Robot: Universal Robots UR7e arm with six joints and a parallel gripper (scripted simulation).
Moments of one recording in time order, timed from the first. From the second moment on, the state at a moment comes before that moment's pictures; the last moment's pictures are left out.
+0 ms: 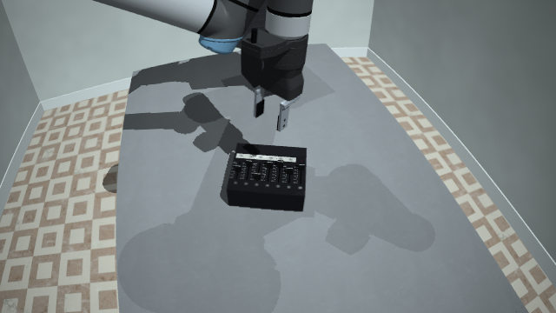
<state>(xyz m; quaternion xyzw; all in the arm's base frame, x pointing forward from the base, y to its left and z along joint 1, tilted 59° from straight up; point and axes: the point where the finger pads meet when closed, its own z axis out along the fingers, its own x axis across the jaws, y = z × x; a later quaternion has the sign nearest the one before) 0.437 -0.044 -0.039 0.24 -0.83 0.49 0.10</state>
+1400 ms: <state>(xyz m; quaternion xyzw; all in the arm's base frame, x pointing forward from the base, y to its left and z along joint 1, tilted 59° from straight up) 0.435 -0.045 -0.038 0.01 -0.87 0.49 -0.07</state>
